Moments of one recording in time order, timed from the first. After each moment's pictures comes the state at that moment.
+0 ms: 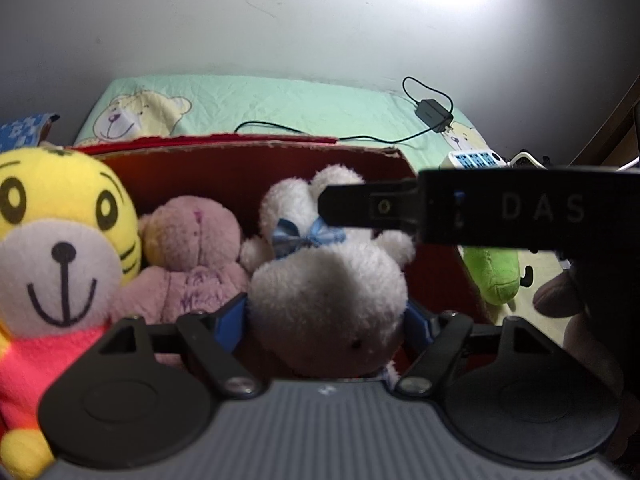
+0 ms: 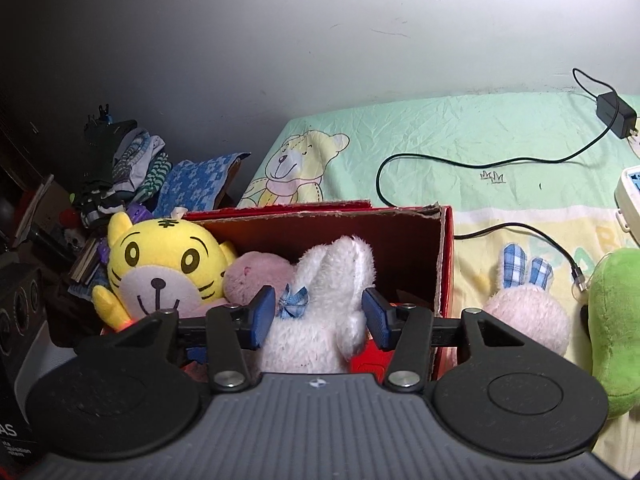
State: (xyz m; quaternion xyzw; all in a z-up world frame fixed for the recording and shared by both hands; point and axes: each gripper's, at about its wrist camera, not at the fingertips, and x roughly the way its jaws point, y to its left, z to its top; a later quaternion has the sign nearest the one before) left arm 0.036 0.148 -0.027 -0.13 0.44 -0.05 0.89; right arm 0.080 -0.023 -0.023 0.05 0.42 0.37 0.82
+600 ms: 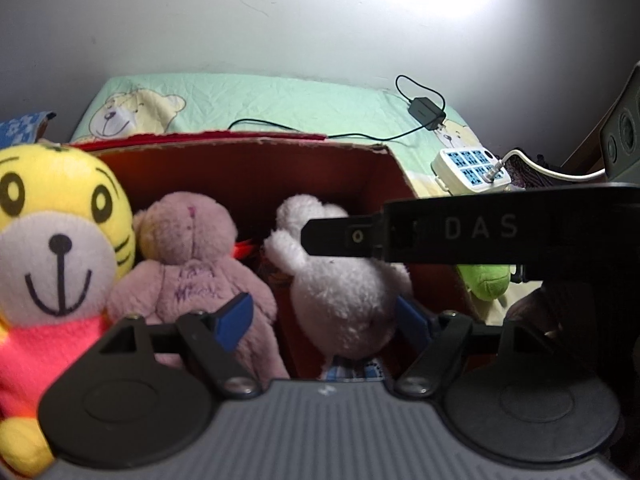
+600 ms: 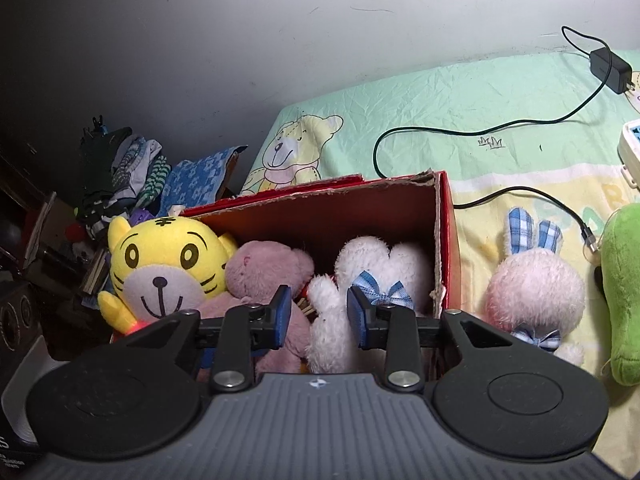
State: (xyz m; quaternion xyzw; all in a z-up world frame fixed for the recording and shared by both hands) left arm 0.032 0.143 -0.023 -0.13 0.44 -0.05 0.88; right arm 0.083 -0.024 -0.041 0.09 0.48 0.36 0.80
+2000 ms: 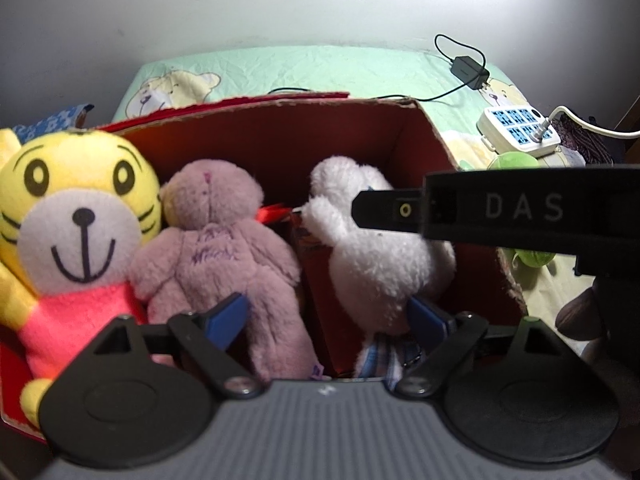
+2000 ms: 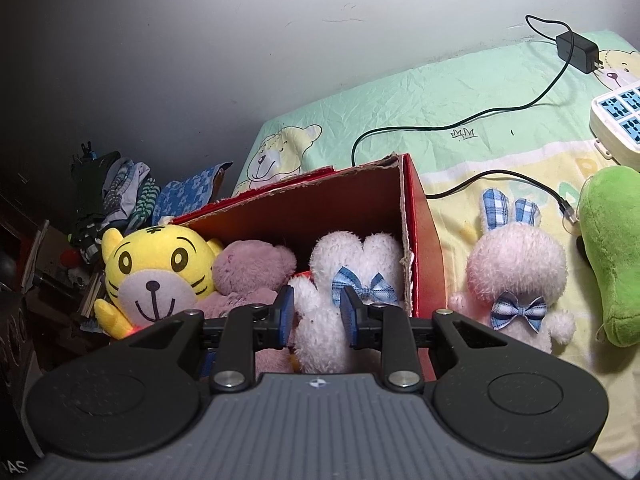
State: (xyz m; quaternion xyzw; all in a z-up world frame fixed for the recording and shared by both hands) left arm 0.029 0.122 -0.029 -0.07 0.50 0.02 0.86; right arm 0.071 -0.043 -0.046 0.12 0.47 0.33 0.81
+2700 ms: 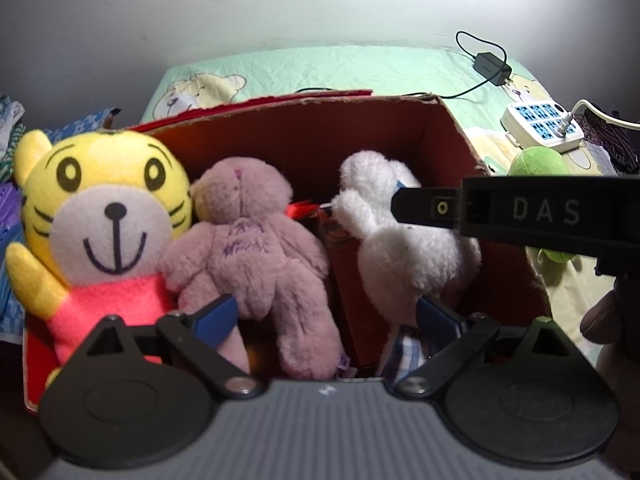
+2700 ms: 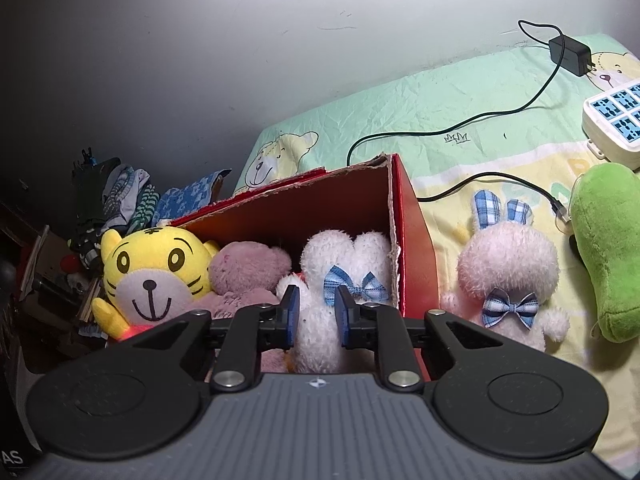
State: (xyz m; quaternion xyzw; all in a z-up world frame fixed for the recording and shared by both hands) left arm 0.022 0.120 -0.026 -0.04 0.50 0.06 0.86; right arm 0.065 -0.050 -0.049 0.12 0.45 0.33 0.82
